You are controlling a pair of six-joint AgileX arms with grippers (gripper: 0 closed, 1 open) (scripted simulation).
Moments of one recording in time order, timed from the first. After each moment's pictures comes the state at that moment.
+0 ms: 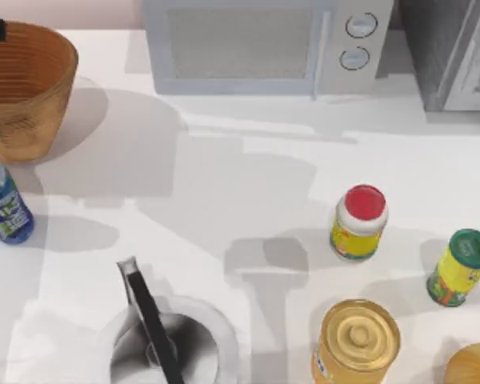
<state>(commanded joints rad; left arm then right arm) 0.09 1.85 1.65 -0.88 0.05 0.09 0.00 0.00 0.00 0.00 0.00 0.00</state>
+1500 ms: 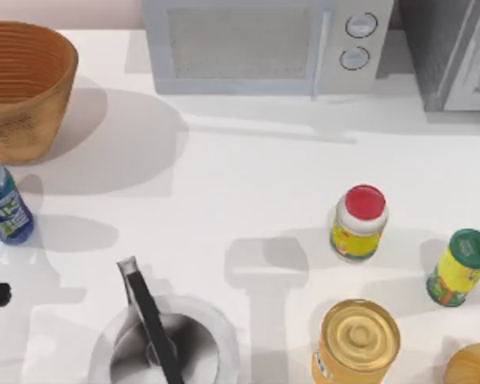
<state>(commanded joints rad) 0.00 0.00 0.00 0.00 0.00 0.00 0.00 0.00 0.00 0.00 0.00 0.00</state>
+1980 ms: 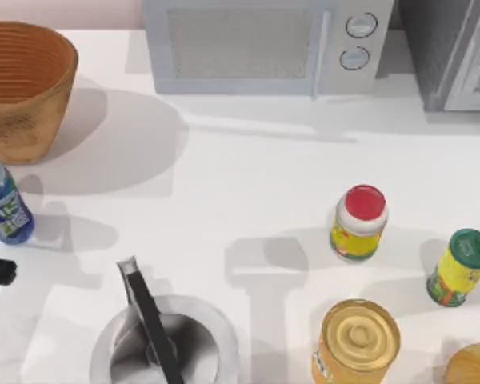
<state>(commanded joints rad) -0.04 0.22 0.13 0.15 0.13 0.01 0.00 0.00 0.00 0.00 0.00 0.00</state>
